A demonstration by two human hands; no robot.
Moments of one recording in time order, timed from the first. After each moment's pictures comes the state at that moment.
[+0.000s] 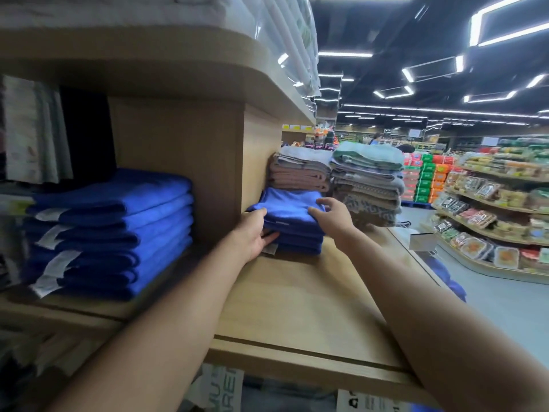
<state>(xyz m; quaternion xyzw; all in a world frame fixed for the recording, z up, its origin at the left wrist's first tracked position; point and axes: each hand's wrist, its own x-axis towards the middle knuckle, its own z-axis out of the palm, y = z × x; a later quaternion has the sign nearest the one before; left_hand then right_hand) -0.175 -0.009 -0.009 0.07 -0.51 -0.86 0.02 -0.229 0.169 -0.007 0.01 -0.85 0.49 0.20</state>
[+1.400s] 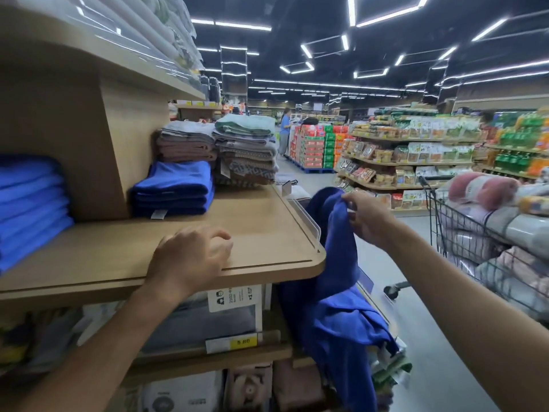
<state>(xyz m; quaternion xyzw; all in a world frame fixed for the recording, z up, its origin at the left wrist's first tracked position) 0.019 0.075 -0.057 -0.19 -0.93 -0.20 0.25 0.027 0.411 -0.010 -0.10 -0.64 0.75 0.15</state>
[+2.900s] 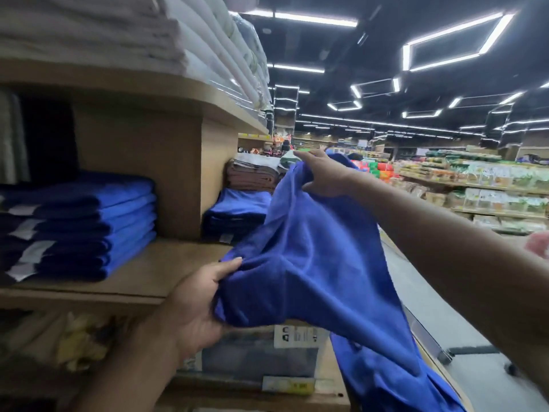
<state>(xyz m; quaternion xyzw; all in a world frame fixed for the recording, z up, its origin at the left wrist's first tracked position) 0.060 -0.001 -0.030 -0.06 -0.42 -0.87 -0.24 -0.082 0.236 0.131 0.15 -0.97 0.02 0.21</state>
